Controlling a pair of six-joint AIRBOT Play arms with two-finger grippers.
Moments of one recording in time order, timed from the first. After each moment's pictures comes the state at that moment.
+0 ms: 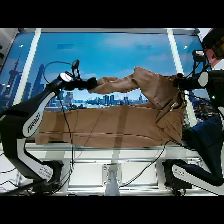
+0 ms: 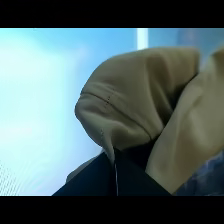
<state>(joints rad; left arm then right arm) -0.20 -1.78 1.35 0.69 -0.64 -1.23 -0.07 -1.22 1.16 -1.72 0.96 1.66</state>
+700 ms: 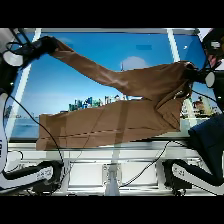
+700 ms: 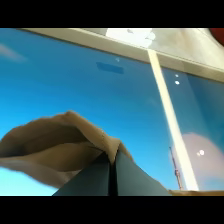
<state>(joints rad) 0.01 -1.35 1.39 0.90 -0.47 -1.23 -0.17 -1.21 1.16 -1.81 0.74 1.74</state>
